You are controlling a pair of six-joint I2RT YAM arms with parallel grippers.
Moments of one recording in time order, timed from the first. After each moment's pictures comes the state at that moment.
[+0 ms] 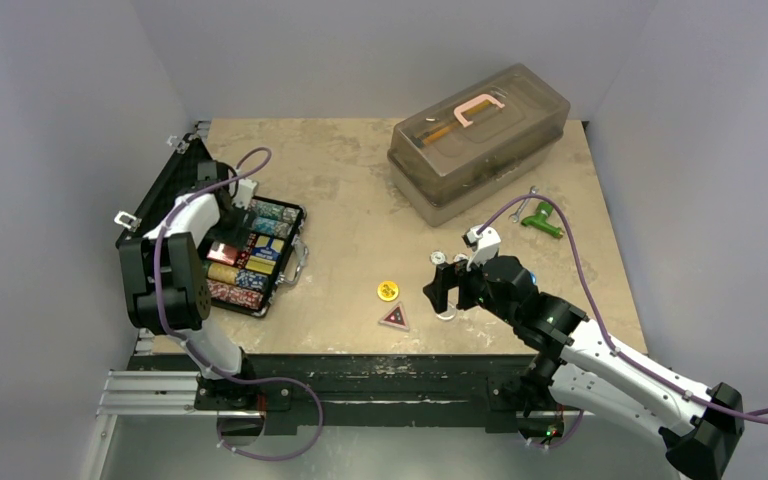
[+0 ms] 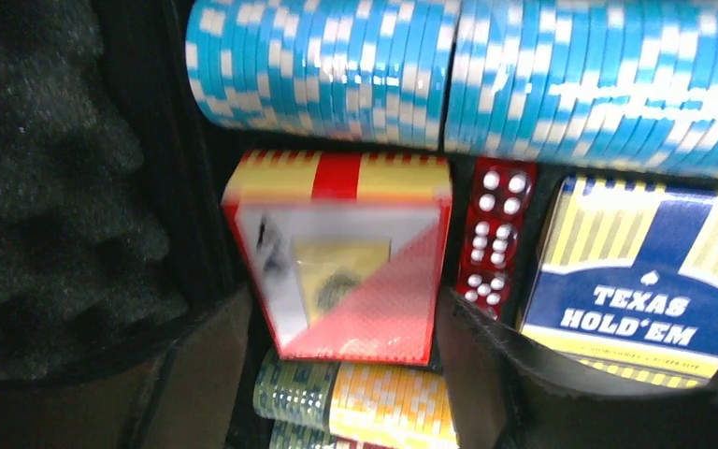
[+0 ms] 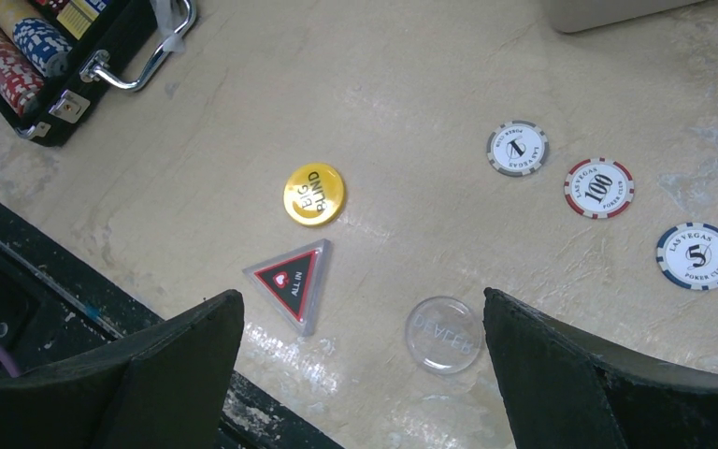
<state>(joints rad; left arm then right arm) 0.15 1.71 1.13 -0.61 -0.12 0.45 0.82 0.73 0.55 -0.31 0.16 0.42</state>
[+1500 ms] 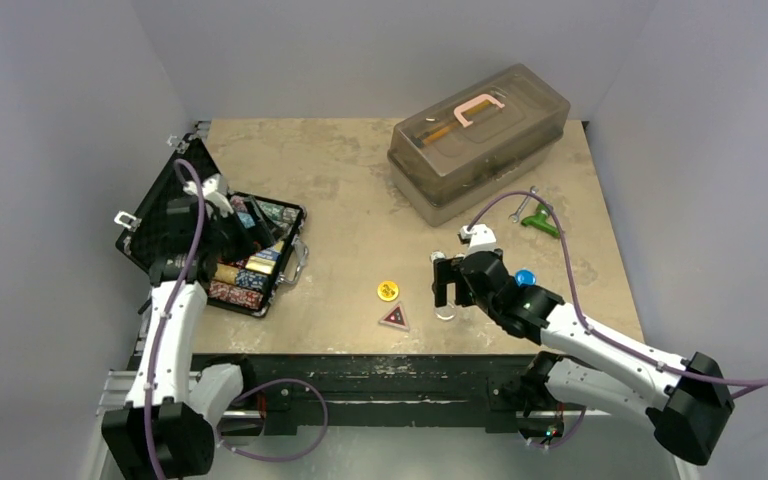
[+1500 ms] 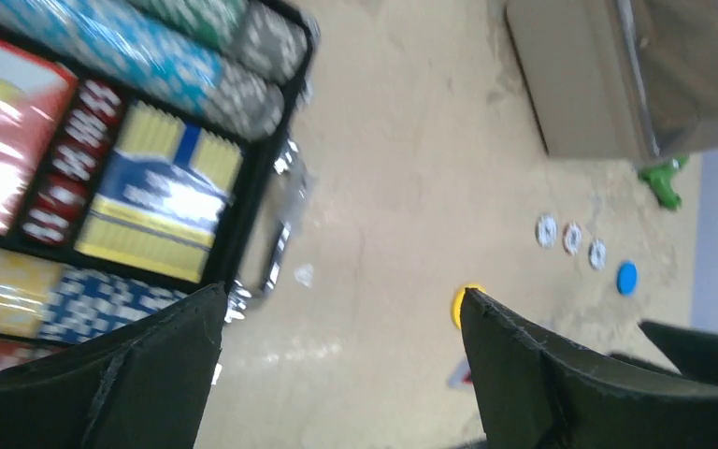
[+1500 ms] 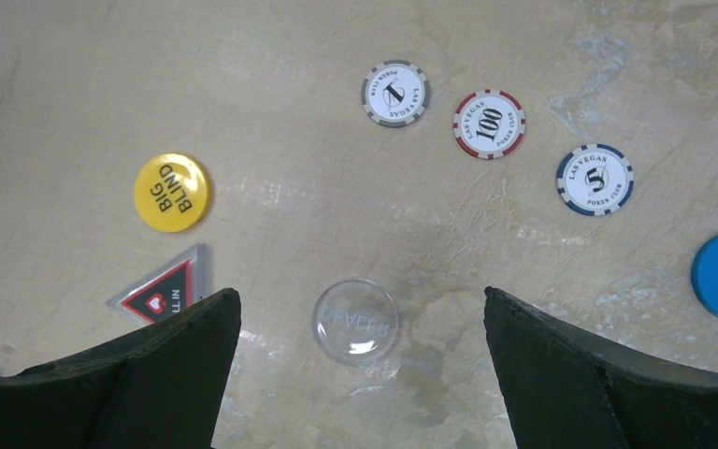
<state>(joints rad) 0.15 0.91 0.84 -0.54 0.38 -0.38 0.82 0.90 0.56 -0.37 0.36 0.48</state>
